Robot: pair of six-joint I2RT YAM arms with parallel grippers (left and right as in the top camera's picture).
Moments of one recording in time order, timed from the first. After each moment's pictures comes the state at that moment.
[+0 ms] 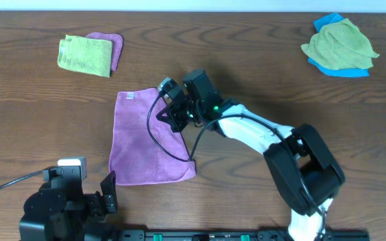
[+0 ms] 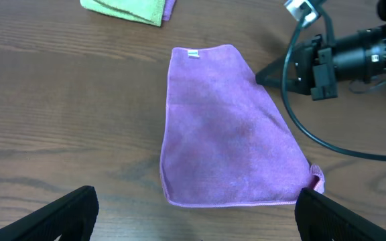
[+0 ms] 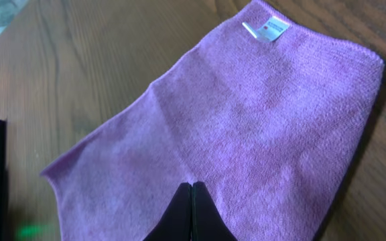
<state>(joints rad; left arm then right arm) -0.16 0.37 0.93 -1.23 -0.03 -0.18 0.64 2.01 1.24 -0.06 -0.62 0.10</state>
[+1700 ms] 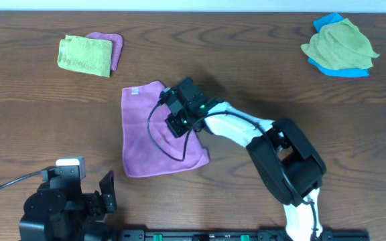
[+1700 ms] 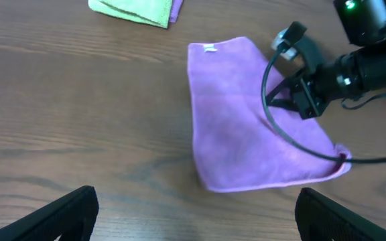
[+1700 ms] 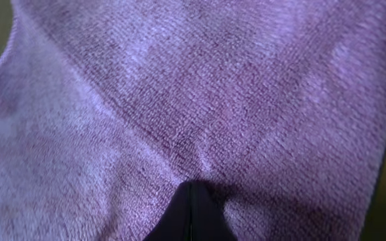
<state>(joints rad) -0.16 0.37 0.93 -1.23 -0.06 -0.18 0.66 2.11 1.33 -0.31 -0.29 0.04</state>
